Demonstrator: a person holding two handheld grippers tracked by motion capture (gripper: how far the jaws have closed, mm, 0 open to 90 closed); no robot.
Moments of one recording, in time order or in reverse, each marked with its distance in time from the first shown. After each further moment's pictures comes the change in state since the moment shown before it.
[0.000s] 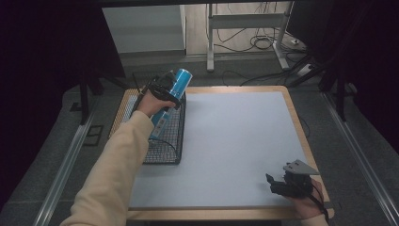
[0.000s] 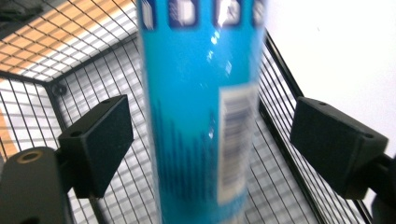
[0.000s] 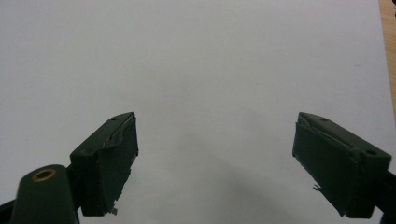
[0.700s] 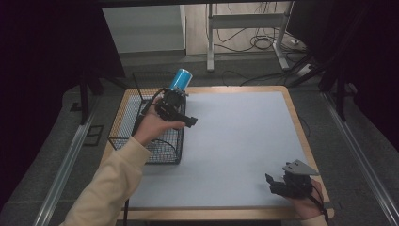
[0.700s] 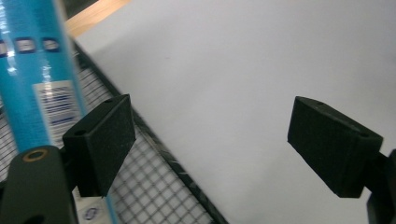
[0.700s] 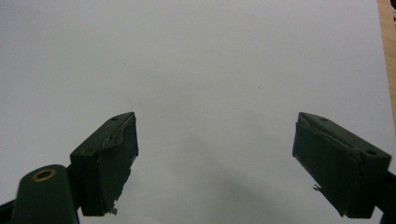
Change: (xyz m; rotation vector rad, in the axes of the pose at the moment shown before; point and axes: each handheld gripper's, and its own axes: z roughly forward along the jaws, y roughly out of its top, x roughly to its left) left arm -0.091 -0.062 -0.077 -0.284 -0.217 0.198; right arm 0.002 0.002 -0.002 -0.008 0.001 -0.004
